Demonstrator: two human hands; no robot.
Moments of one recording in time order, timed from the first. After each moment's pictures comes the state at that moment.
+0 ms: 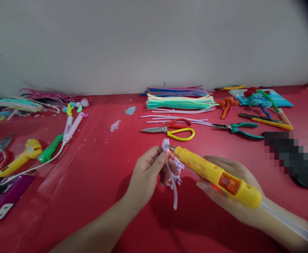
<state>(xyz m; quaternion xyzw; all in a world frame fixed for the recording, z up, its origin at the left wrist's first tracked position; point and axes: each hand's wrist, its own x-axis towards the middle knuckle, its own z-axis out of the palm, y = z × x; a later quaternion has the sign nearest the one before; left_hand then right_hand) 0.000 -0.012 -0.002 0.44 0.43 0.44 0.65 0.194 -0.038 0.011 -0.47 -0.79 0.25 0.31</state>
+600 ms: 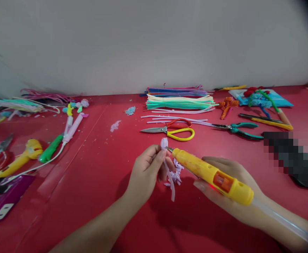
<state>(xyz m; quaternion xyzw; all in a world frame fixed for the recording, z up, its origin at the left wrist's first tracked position) -0.002 -0.009 0.001 0.49 0.48 0.43 0.58 0.195 -0.038 0.012 -0.48 -0.79 0.25 0.29</state>
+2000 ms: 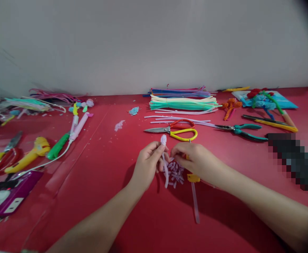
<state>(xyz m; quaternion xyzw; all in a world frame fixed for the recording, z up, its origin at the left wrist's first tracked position) -0.011 0.008 -0.017 0.48 0.48 0.44 0.59 0.158 0.018 0.005 -0.45 -0.85 0.25 0.15</state>
